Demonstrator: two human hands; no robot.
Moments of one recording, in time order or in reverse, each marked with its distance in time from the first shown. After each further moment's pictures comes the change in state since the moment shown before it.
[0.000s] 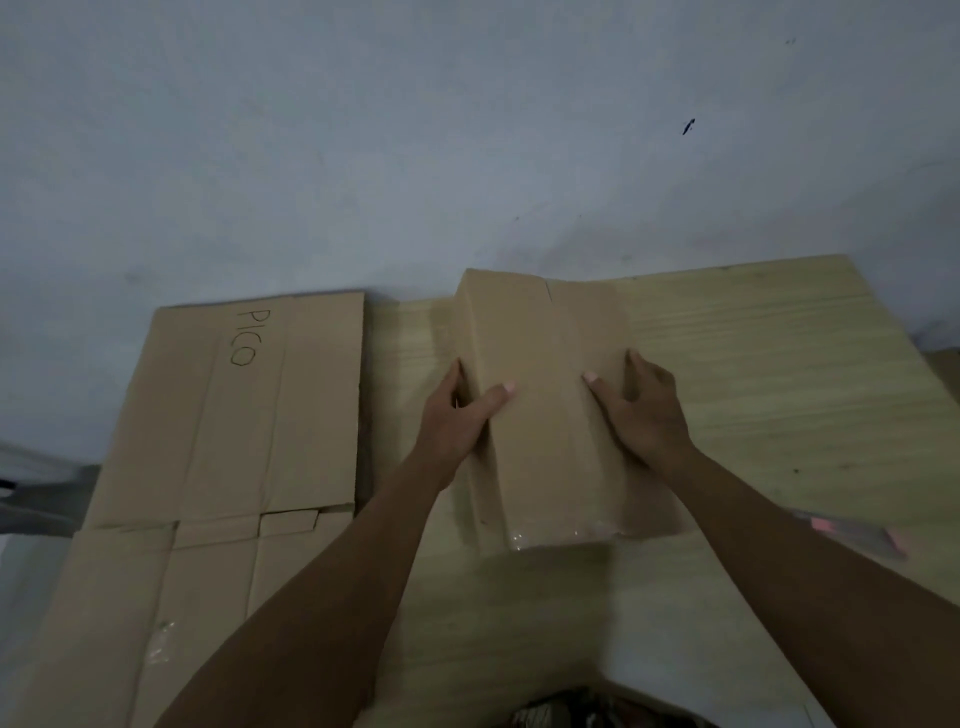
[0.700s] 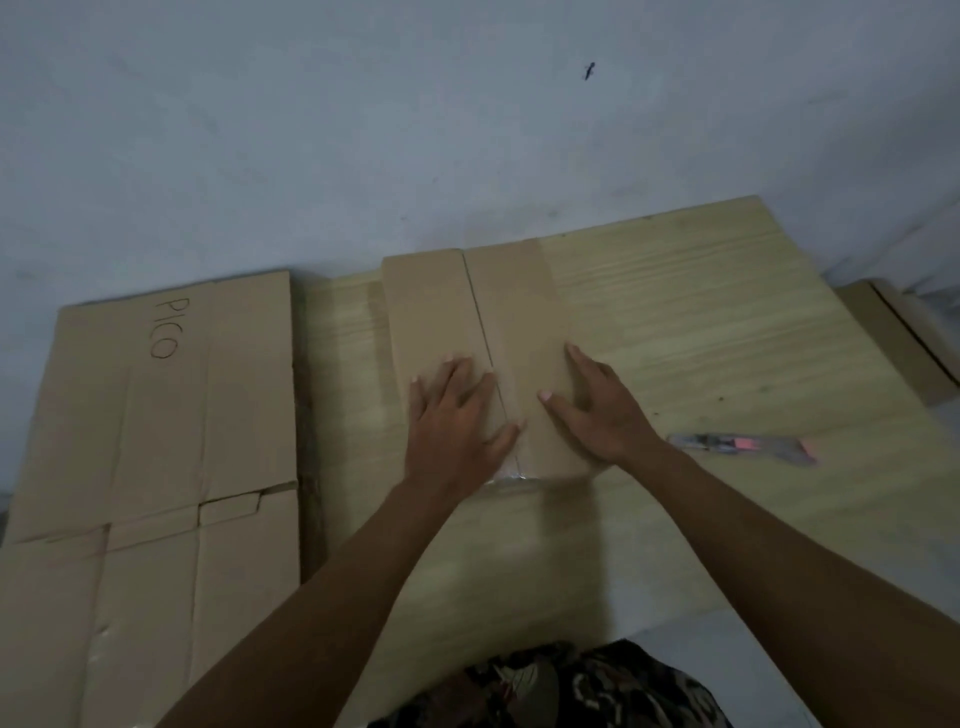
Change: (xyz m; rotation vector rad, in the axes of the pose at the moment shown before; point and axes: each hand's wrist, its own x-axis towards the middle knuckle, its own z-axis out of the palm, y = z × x) left_hand -0.047 -0.045 0.056 1.204 0.047 0.640; right_hand -0.050 0.052 -0.017 -0.072 -0.131 -0.174
